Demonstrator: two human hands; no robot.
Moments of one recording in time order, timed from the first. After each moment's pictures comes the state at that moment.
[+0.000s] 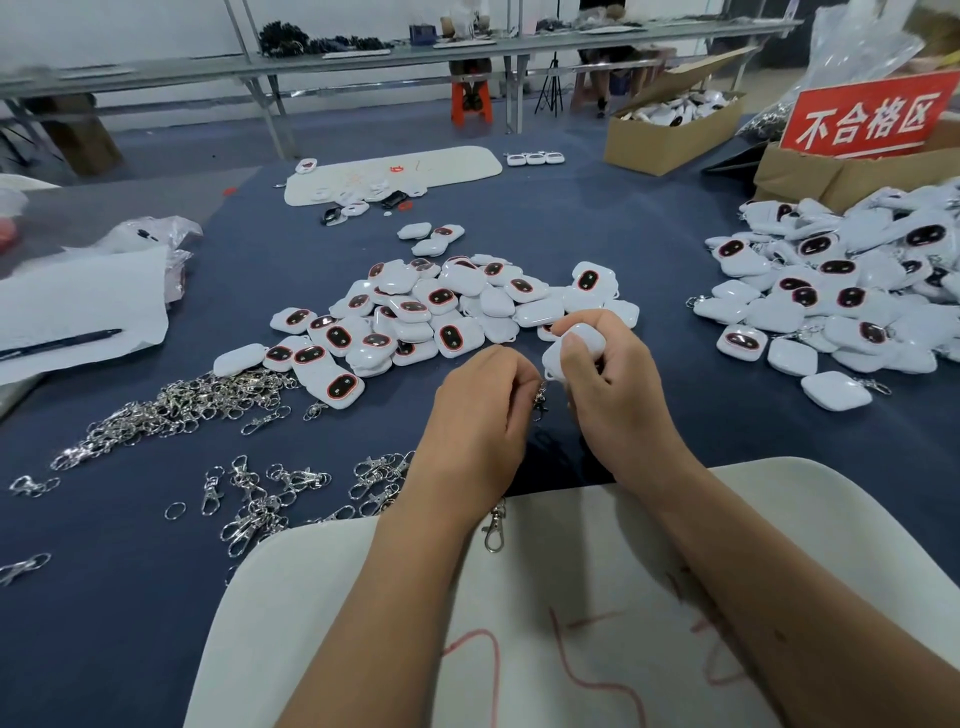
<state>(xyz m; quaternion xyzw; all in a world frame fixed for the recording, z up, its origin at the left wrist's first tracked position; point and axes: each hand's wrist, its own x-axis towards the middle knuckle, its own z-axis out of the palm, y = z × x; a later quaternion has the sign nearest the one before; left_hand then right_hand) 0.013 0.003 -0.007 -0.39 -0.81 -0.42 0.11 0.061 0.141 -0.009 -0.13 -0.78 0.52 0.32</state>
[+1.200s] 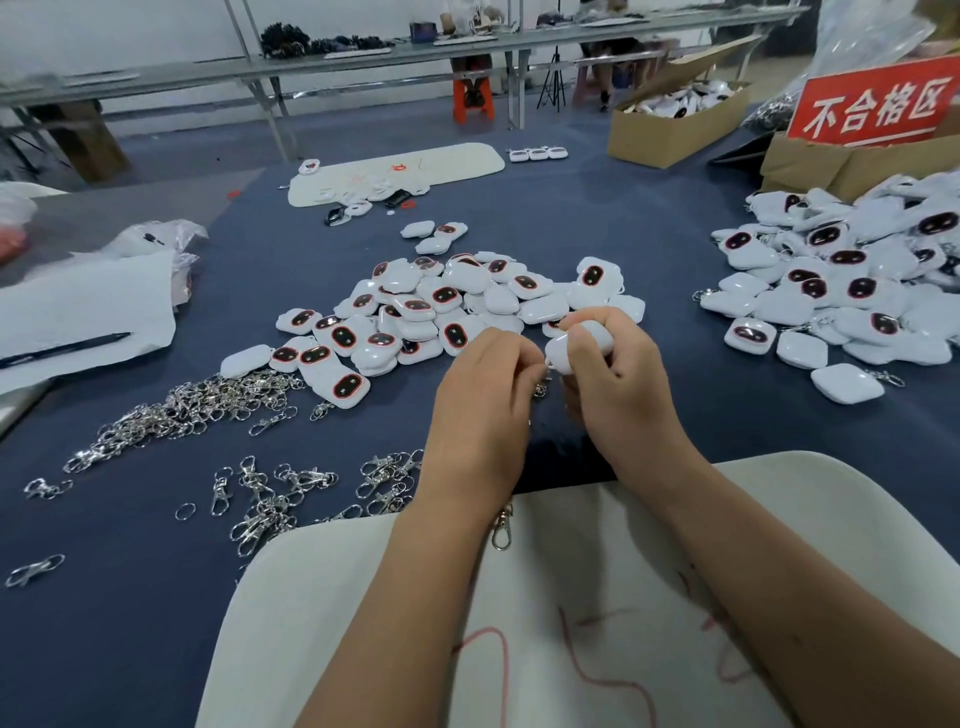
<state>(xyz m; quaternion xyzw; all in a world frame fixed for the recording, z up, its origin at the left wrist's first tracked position) 0.016 0.009 -0.005 -0.35 -0.81 -0.46 0.14 0.061 0.136 -0.010 -0.13 -0.72 0.61 0.32</state>
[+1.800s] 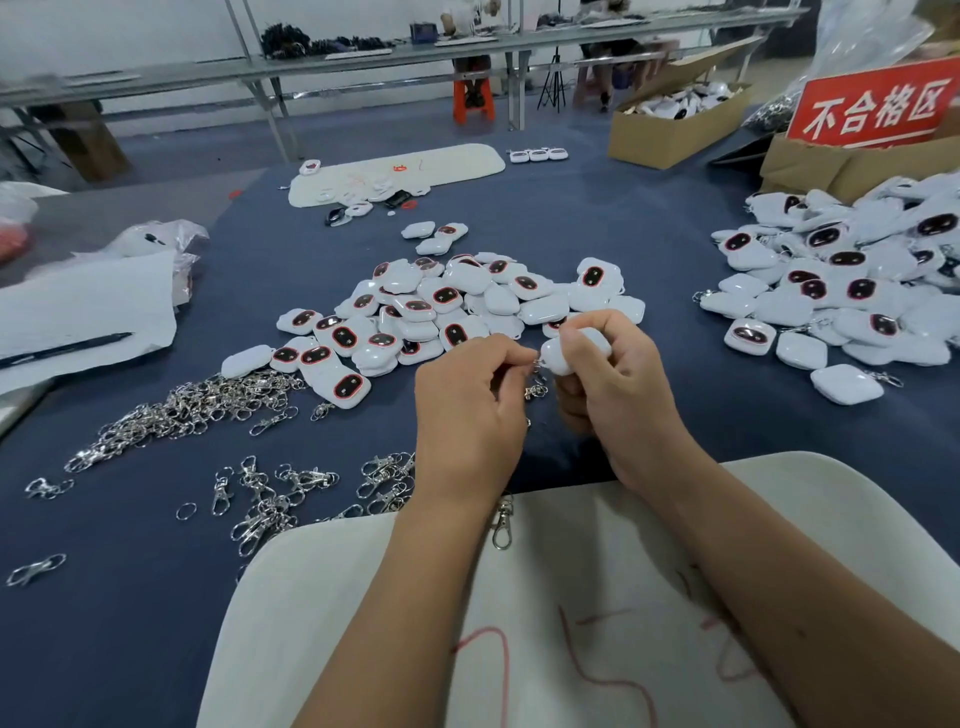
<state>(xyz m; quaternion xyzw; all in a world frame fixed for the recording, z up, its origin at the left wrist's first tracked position) 0.012 0.007 -0.005 -0.31 -0.78 -0.51 0.20 0.061 0.139 -0.012 -0.08 -0.61 0.75 0.24</state>
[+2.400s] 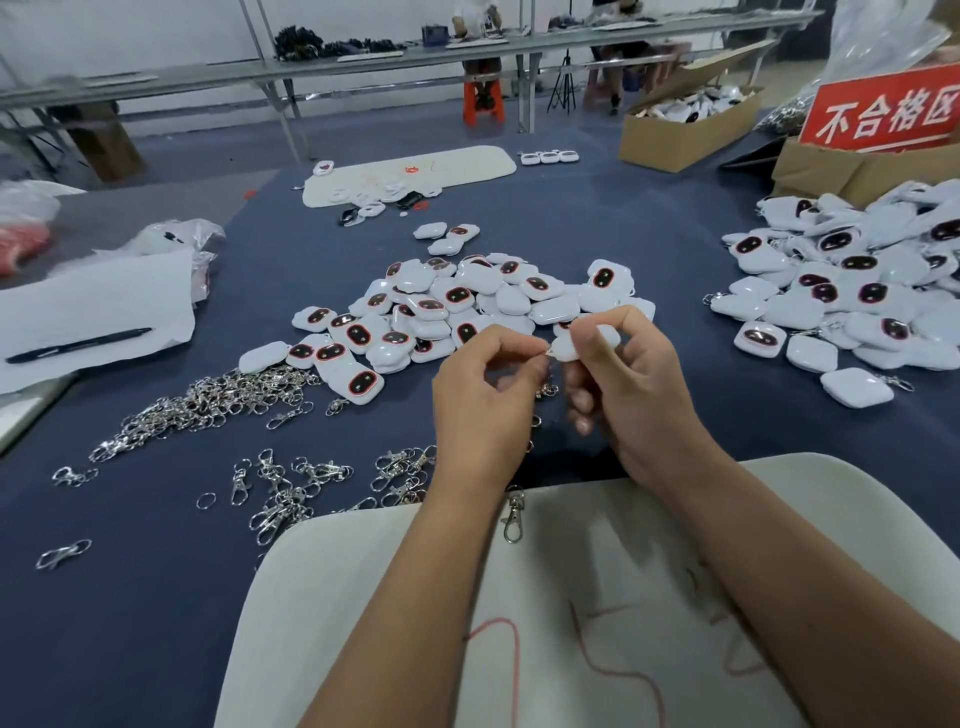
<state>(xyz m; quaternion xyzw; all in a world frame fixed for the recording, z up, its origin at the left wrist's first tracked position) 0.019 0.010 0.006 -0.20 -0.74 -0.65 0.03 0.067 0.134 -0.005 -0.04 -0.60 0.75 0.26</state>
